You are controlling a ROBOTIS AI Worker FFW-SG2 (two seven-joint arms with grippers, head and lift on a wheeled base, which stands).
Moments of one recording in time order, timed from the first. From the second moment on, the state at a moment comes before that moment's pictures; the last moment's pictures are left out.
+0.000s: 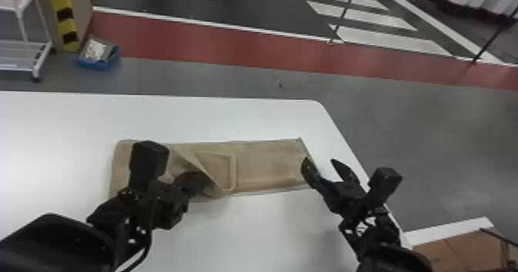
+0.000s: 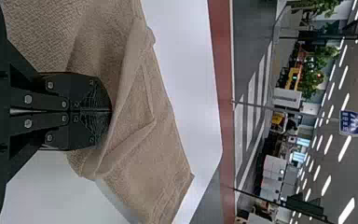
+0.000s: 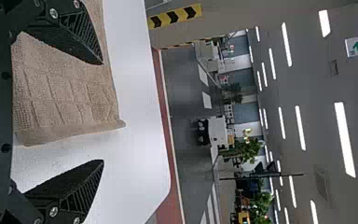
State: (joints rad) left arm -0.03 0.07 -0.45 -1.71 0.15 0.59 -0.21; right arm 0.13 -0.02 -0.45 -1.56 -0.15 0.08 0.49
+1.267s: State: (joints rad) left arm 0.07 0.09 -0.29 -1.86 0.14 0.51 -0.20; right arm 0.14 0.00 -0.21 -1.90 -0.31 0.69 0.38
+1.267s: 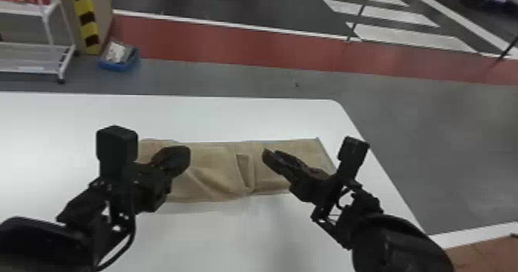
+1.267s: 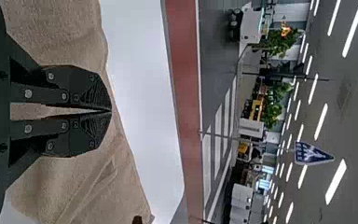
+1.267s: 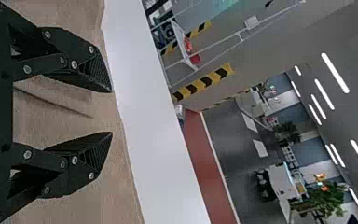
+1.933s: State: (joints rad) left arm 0.11 0.10 -0.20 -1.89 0.15 0.46 -0.24; right arm 0.10 0.00 -0.07 -1.88 -0.26 0.78 0.28
